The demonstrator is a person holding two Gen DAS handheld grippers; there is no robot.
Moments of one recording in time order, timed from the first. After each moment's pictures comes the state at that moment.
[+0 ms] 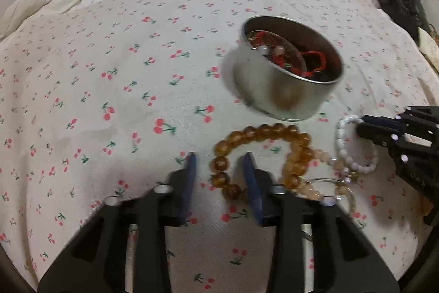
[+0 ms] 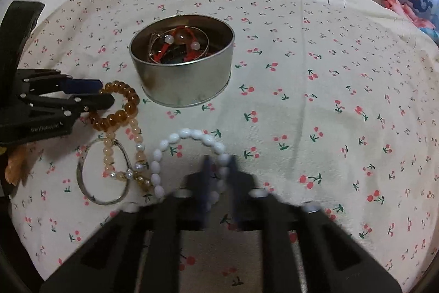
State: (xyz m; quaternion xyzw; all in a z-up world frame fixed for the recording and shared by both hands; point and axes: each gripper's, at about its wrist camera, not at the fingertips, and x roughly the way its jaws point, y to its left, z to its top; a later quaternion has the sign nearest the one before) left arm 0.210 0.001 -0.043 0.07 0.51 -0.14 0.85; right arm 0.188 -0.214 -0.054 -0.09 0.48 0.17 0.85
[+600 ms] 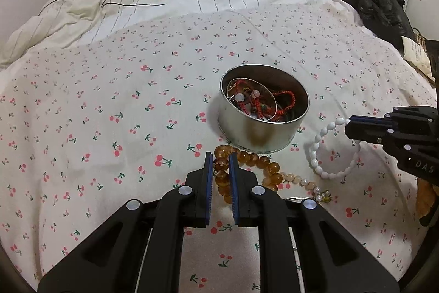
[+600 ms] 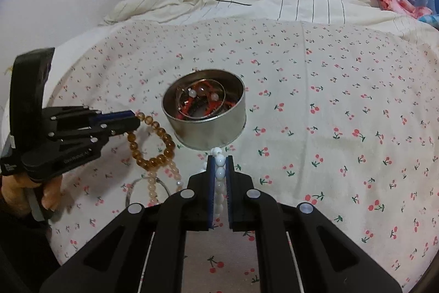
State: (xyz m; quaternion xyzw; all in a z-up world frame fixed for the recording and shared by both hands) left arm 0.194 -0.001 -0.006 0.07 0.43 -0.16 0.89; right arm 0.182 -0.224 -0.012 0.00 0.42 0.22 0.88
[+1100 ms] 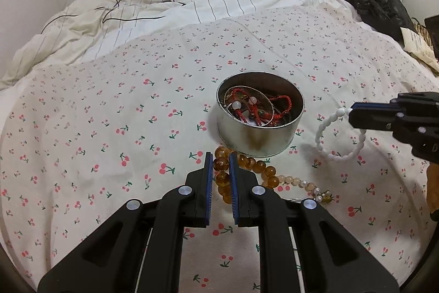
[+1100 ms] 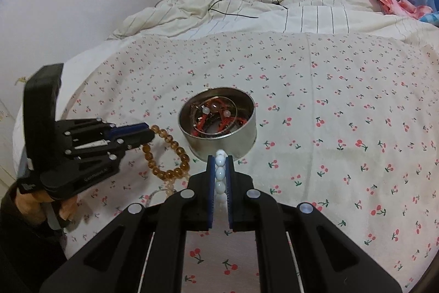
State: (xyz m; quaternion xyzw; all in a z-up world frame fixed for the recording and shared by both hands) left arm 0.186 -0.009 0.003 0.11 0.41 -0.15 0.90; right arm 0.176 -0.225 0.004 0.03 0.40 0.24 0.88
